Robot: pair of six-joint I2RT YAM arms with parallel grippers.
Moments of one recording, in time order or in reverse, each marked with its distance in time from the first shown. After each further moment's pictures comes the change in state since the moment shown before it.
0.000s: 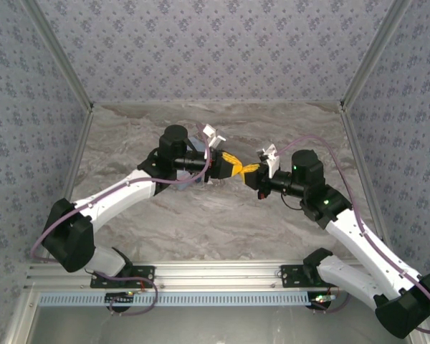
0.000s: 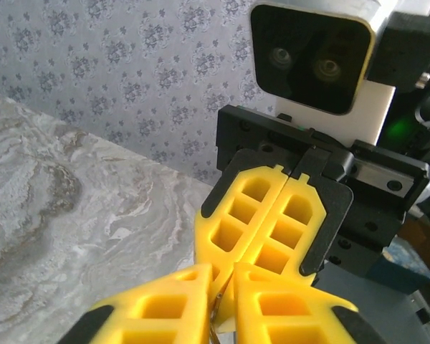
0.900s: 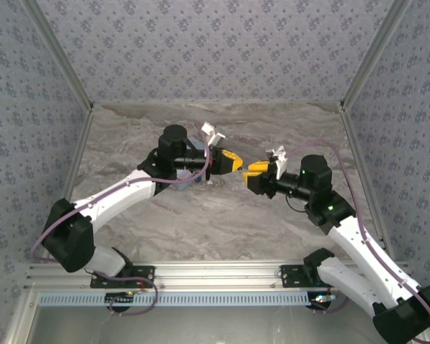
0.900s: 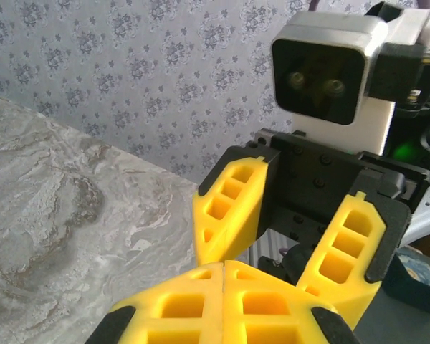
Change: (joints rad) left arm 0.000 -0.001 0.000 0.032 -0.066 -0.006; right arm -0.078 -0.068 -0.098 0.117 -0.073 0.083
